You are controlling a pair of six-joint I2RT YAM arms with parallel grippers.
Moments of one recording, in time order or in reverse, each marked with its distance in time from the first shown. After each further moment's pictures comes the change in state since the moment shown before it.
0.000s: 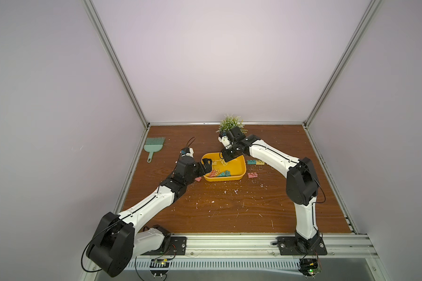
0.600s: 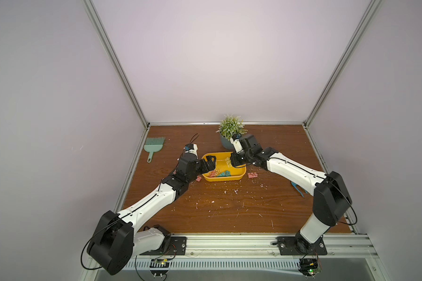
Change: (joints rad) left arm -0.060 0.025 0.088 -0.001 0.006 0.049; right arm -0.021 -0.383 -0.478 0.312 0.029 0.205
